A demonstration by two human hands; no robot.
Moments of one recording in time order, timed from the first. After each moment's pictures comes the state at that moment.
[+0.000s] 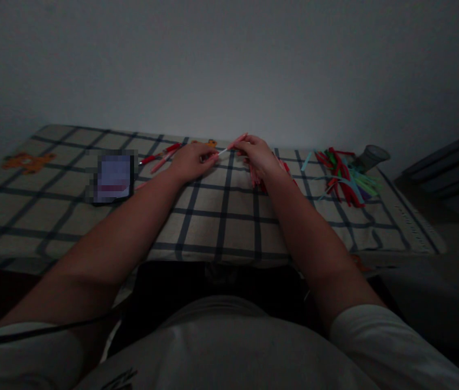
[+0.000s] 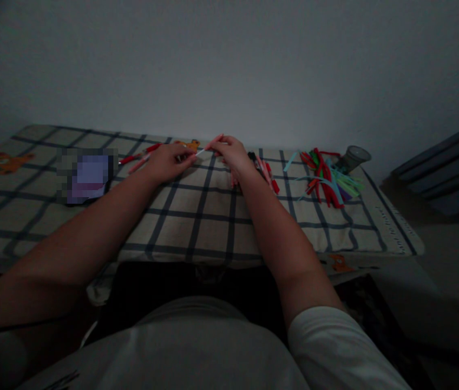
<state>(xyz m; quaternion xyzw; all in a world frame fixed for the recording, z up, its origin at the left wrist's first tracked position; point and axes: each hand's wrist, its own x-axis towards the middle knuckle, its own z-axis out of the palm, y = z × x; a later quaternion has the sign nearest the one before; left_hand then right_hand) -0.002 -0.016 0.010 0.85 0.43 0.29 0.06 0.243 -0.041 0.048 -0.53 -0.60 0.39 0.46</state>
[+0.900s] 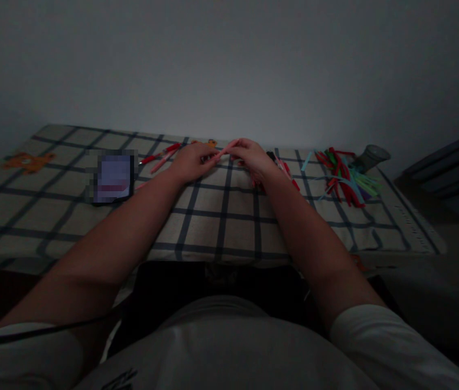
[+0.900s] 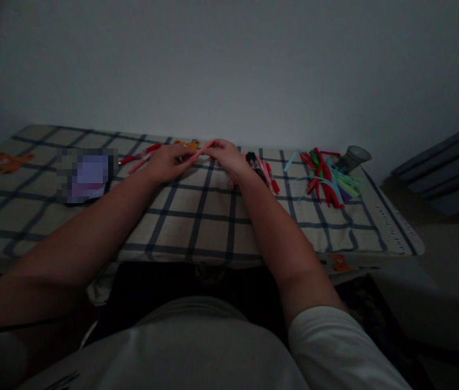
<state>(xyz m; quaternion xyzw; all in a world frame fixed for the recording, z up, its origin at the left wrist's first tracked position) 0.001 -0.021 0.015 0.87 0.40 0.29 0.05 0.236 -0.043 0.044 -0.51 -0.64 0.40 0.42</state>
